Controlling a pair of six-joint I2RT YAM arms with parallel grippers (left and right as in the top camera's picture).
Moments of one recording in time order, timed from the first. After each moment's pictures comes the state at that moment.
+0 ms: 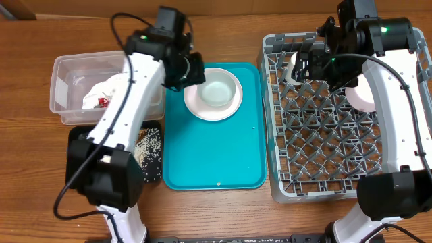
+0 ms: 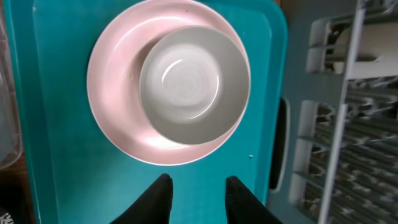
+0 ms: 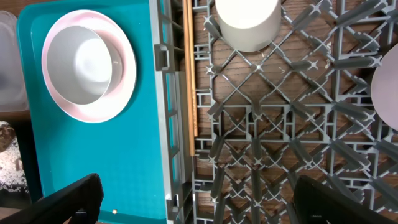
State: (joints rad) left arm -0.29 1.97 1.85 -1.11 0.26 -0.43; right arm 0.08 1.83 1.98 -1.45 -0.20 0.13
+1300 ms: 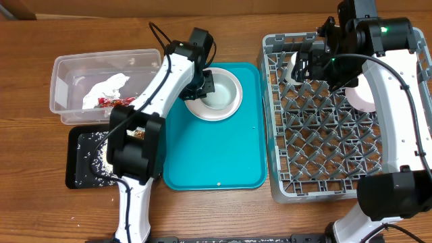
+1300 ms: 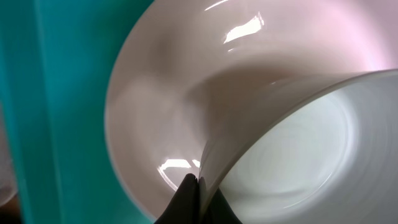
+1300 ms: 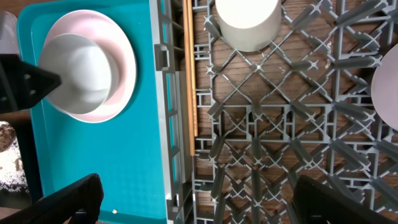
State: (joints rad) left arm -0.34 2.22 1.89 -1.10 0.02 -0.51; right arm 0.08 1.83 1.98 -1.45 -0.20 0.13
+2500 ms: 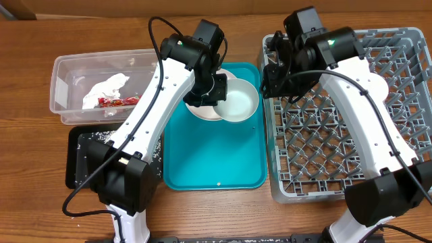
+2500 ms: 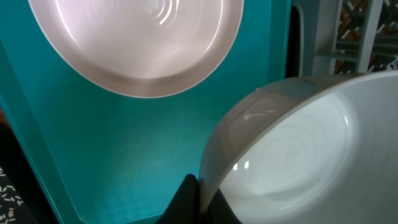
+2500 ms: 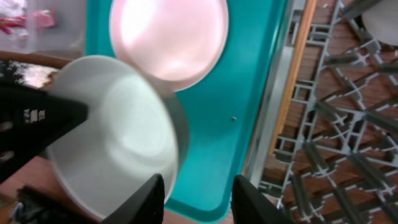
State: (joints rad) left arm -0.44 1.98 1.92 -1.35 0.20 -0.41; right arm 0.31 1.83 1.87 -1.34 -0.27 0.17
